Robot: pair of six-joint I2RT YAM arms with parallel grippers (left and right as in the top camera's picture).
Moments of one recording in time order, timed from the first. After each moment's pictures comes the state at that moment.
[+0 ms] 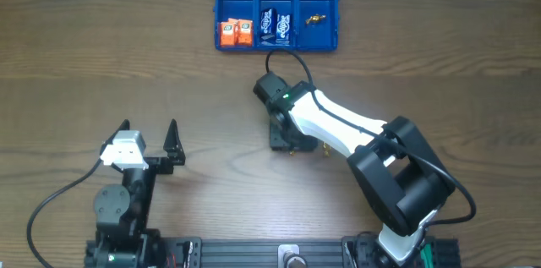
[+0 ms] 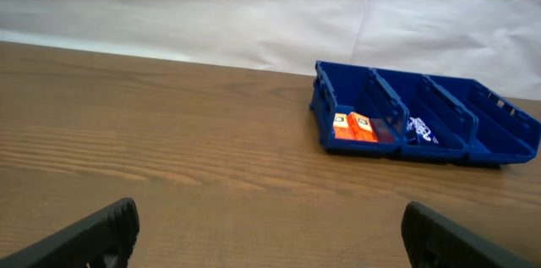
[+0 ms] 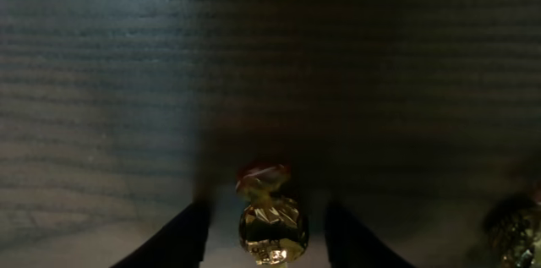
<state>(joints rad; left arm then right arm) -0.08 0.01 0.02 -0.12 0.00 -0.14 0.68 1.88 1.14 -0.83 -0.03 0.70</state>
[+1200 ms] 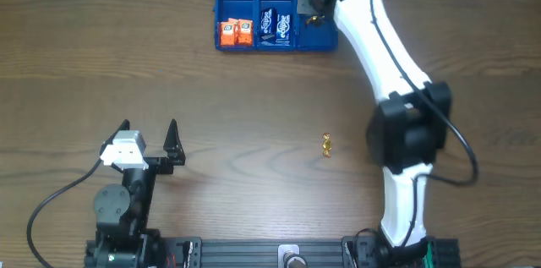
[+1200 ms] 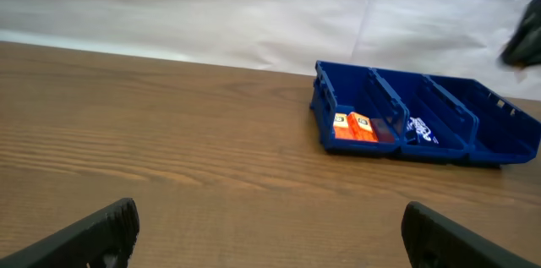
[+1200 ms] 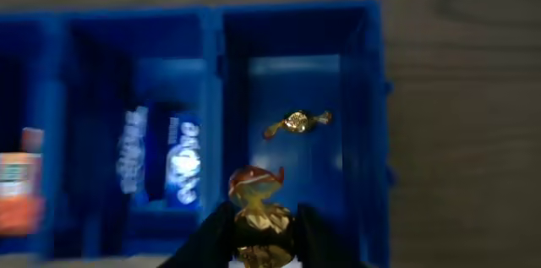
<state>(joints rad) -0.08 0.01 0.02 -0.12 0.00 -0.14 0.32 2.21 2.05 -0.87 0.13 0.32</state>
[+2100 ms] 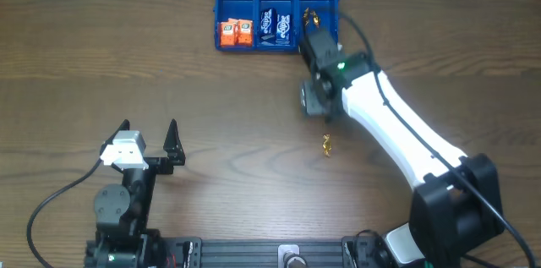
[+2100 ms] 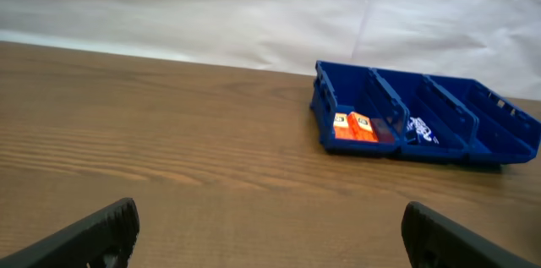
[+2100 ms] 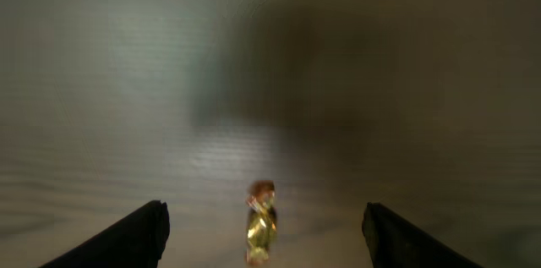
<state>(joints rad) -0.08 0.01 0.02 -0.12 0.00 -0.14 0.46 1.65 1.18 -0.94 0.13 0.41</state>
